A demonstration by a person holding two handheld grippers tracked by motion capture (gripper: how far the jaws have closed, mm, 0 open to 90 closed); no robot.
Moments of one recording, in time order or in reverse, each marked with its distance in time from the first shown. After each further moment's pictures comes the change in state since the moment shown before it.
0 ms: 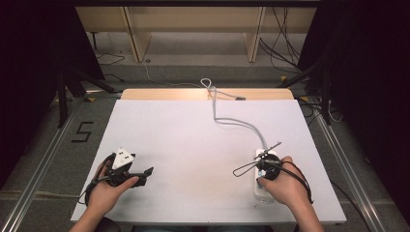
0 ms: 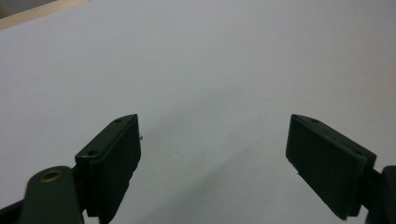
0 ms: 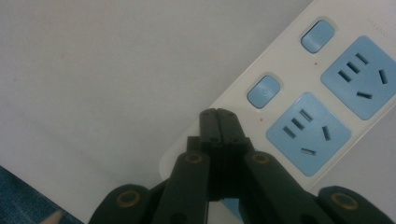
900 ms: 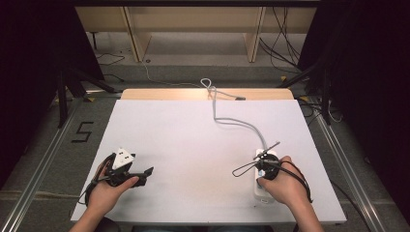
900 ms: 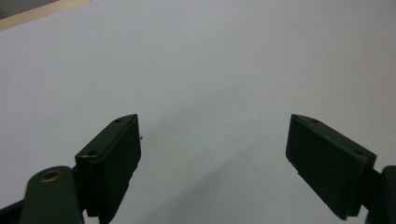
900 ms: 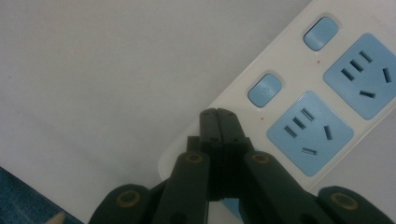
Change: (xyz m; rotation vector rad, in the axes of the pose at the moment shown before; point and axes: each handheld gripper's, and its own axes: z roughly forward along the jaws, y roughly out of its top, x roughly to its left) left arm 0.000 0.000 0.000 -0.001 0.003 0.000; right arm 0.001 0.002 0.002 0.021 -0.007 -0.001
